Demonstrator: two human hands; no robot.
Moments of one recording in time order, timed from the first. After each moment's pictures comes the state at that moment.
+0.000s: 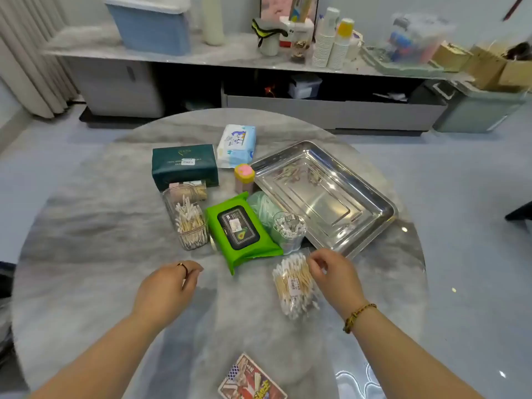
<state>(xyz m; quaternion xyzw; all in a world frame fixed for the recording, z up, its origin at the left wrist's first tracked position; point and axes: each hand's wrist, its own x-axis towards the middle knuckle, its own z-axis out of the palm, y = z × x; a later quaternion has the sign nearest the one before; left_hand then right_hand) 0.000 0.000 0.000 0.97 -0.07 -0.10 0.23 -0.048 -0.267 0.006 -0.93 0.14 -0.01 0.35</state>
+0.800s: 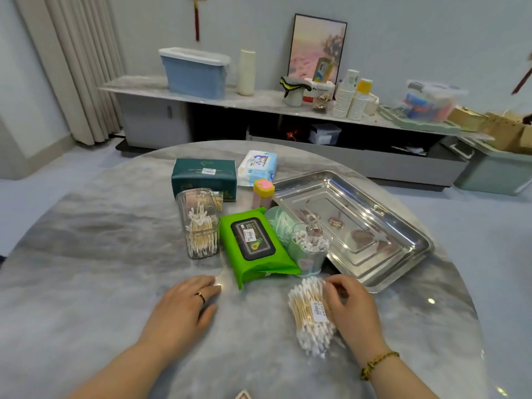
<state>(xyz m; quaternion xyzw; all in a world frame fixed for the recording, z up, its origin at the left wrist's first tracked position) -0.012 -0.008 -0.079 0.96 -0.19 0.05 0.20 -0.039 -0.271 -0.066 -0.90 0.10 -0.16 0.39</state>
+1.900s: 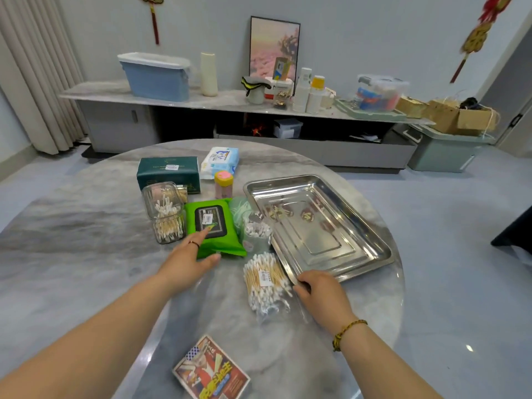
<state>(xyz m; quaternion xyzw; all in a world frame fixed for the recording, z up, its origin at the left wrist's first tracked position) -0.004 -0.067 -0.041 0.92 -0.11 -0.07 0.36 -0.105 -0.298 -0.045 -0.98 0.05 -0.01 0.21</state>
